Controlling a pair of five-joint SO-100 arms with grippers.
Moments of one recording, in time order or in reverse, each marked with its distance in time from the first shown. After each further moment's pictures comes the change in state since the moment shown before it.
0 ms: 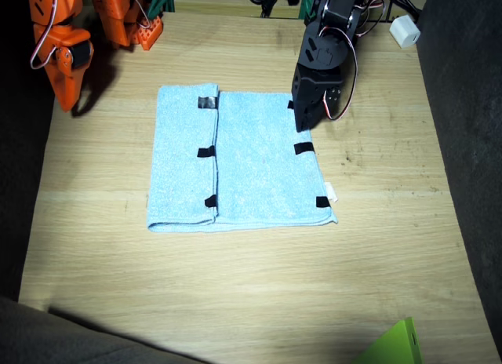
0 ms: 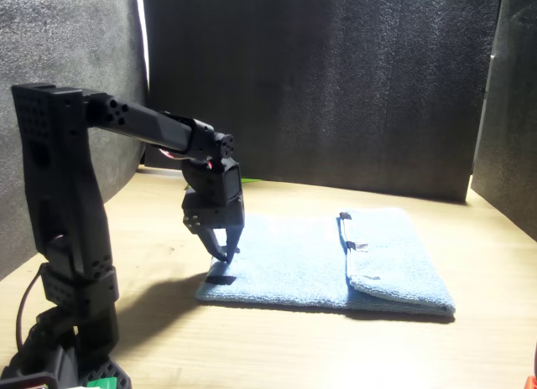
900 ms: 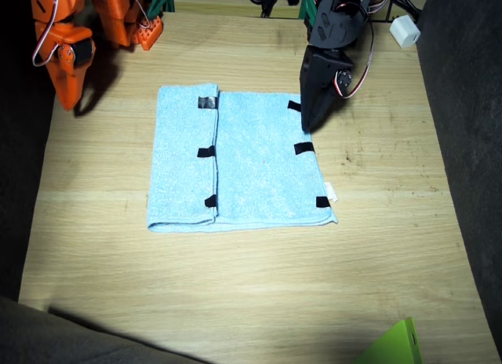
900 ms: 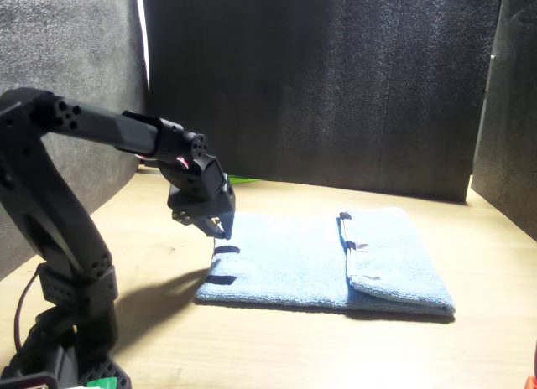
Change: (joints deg) arm 0 3.8 18.8 18.5 -17.9 1.8; arm 1 1.7 0.6 0.6 0.0 0.2
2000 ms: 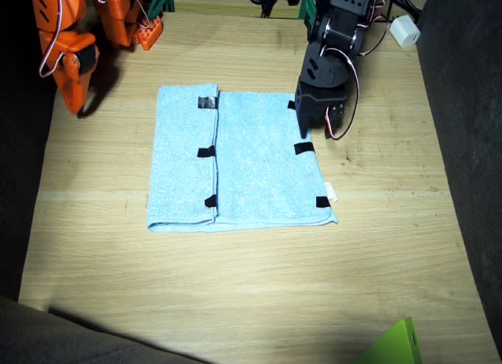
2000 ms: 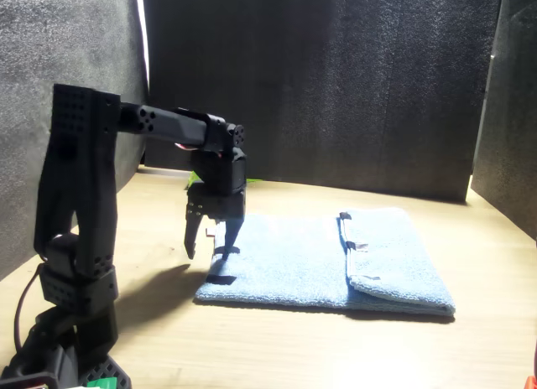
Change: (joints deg) arm 0 -1.0 -38.1 -43.6 35.8 3.0; arm 1 0.7 -4.3 -0.4 -0.4 0.0
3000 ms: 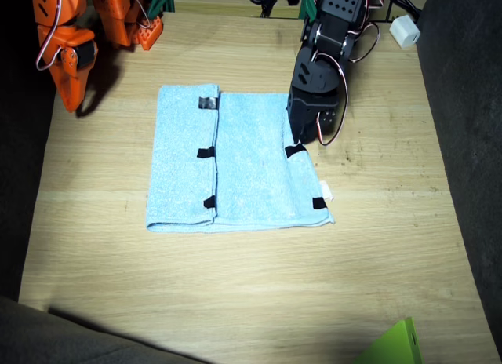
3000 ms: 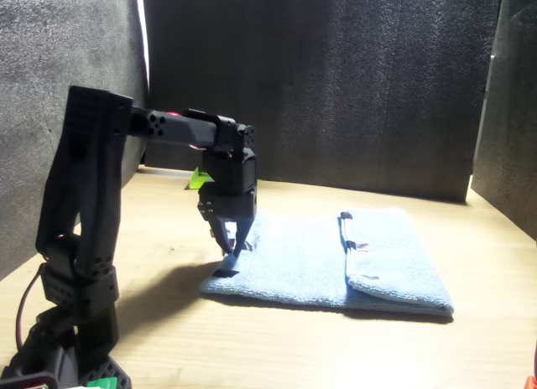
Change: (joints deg) arm 0 -2.0 1.7 -0.2 -3.5 2.1; arm 1 0.0 2.9 0.6 0.1 0.0
